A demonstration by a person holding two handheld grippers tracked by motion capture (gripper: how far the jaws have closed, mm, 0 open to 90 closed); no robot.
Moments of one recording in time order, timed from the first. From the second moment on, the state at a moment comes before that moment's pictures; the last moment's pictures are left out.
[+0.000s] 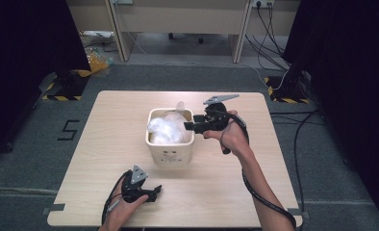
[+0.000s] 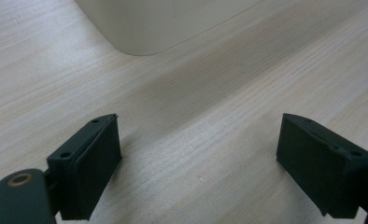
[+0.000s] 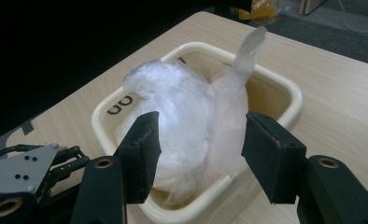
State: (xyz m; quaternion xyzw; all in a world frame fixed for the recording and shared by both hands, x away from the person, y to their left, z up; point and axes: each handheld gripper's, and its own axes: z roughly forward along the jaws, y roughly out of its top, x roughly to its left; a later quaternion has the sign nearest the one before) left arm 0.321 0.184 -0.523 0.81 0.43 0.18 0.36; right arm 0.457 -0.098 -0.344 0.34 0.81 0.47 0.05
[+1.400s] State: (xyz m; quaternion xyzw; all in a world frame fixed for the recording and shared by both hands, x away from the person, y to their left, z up) left arm 0.321 0.184 -0.523 0.81 0.43 0.18 0.36; right arm 0.399 -0.224 -0.413 0.43 0.75 0.49 0.10
